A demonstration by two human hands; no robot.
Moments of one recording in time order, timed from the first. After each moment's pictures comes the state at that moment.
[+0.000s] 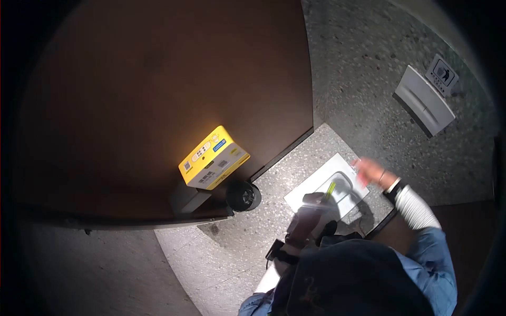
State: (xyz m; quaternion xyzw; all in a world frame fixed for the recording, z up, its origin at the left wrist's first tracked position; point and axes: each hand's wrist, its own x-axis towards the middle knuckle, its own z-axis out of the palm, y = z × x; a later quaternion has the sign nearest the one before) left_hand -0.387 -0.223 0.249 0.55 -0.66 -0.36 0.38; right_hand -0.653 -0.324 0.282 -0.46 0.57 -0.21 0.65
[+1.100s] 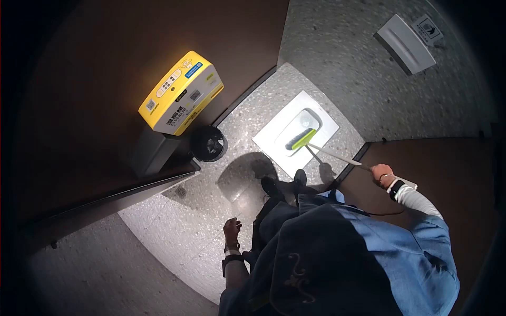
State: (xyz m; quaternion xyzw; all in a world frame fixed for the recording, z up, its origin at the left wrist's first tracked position) left_hand -0.035 0.057 0.056 0.72 -0.08 -0.62 0.31; right_hand -0.610 -0.079 0.271 -0.61 0.65 0.42 0.19
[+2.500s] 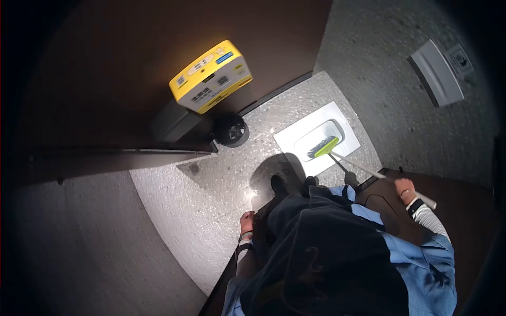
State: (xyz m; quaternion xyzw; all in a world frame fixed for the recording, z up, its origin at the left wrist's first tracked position) left_hand -0.136 0.103 0.037 0.73 -0.06 -0.58 0.36; right_hand -0.724 -0.099 0.261 -0.67 0.62 0.41 0.08
